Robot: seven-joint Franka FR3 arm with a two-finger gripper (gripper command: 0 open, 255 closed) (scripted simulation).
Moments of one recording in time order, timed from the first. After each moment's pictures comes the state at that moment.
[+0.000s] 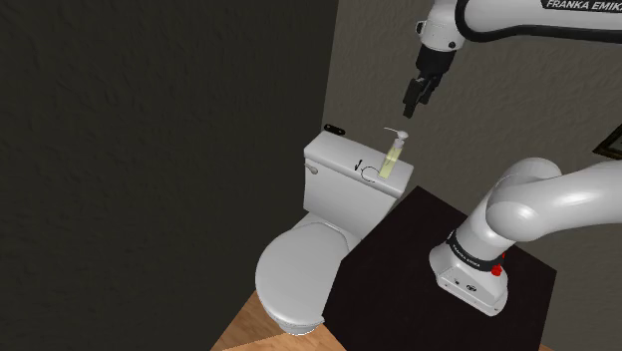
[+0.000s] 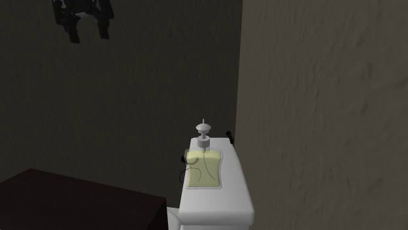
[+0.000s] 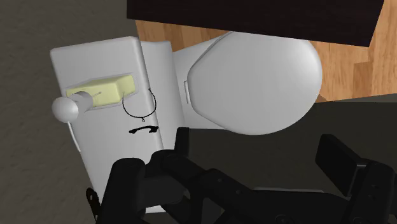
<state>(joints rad) 0.00 -0.79 -0.02 -2.46 -0.10 1.67 -0.05</state>
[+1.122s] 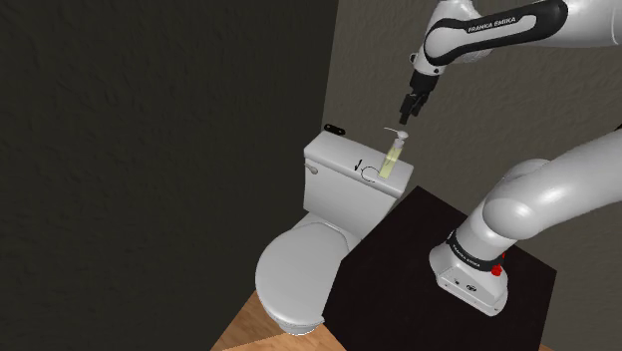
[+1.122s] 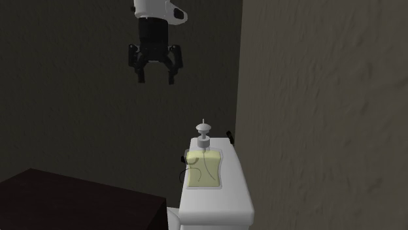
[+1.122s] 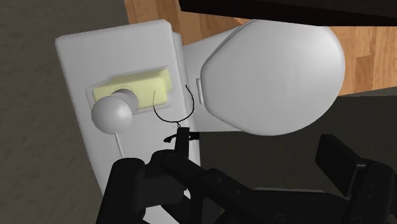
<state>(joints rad) -0.07 -0.43 -0.35 -2.45 -0.14 2.02 -0.37</state>
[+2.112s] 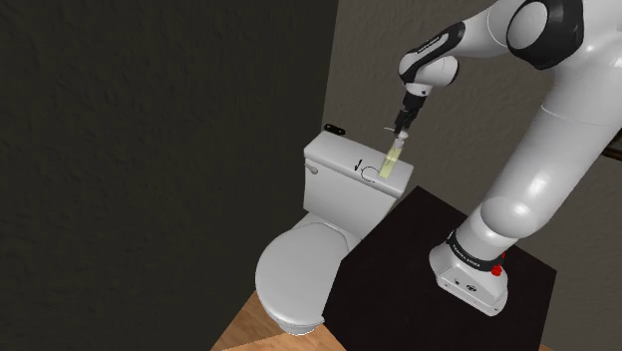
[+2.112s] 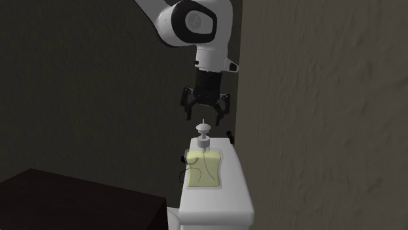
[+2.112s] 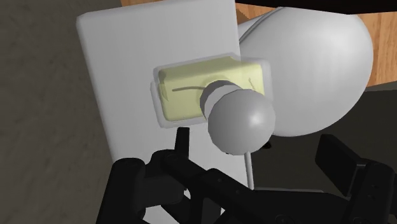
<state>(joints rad) -0.11 0.16 -0.55 -2.20 0.20 2.22 -0.83</state>
